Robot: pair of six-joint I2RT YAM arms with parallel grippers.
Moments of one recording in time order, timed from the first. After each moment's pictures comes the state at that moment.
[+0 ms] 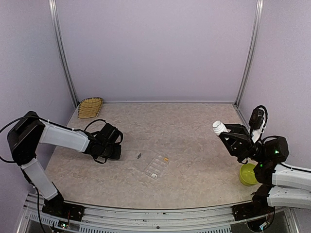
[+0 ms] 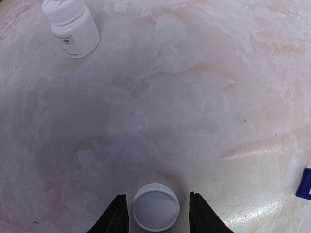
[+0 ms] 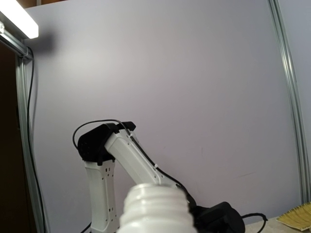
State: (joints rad) left arm -0.68 1.68 0.80 -0.14 -0.32 -0.45; right arm 0.65 0.79 0.24 1.22 -0.67 0.57
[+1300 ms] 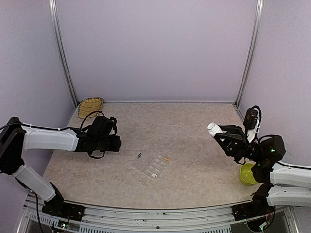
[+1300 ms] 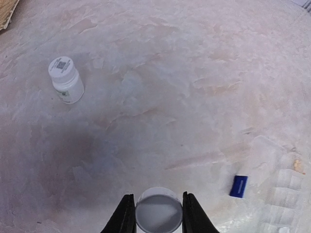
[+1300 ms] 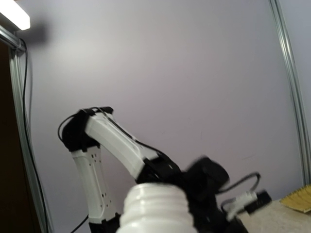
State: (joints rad) left arm -0.68 1.52 0.79 -0.11 -0.25 -0.44; right arm 0.65 0.85 0.24 1.22 -0.68 0.57
